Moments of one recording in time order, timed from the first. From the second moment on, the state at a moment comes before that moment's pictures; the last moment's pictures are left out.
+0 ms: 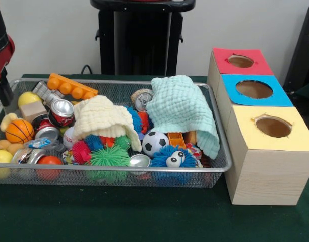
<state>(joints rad) -0.96 -0.51 0.72 1.22 -0.66 1.27 0.04</state>
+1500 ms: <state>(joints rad) -0.96 -0.39 0.72 1.22 -0.63 1.19 0.04</state>
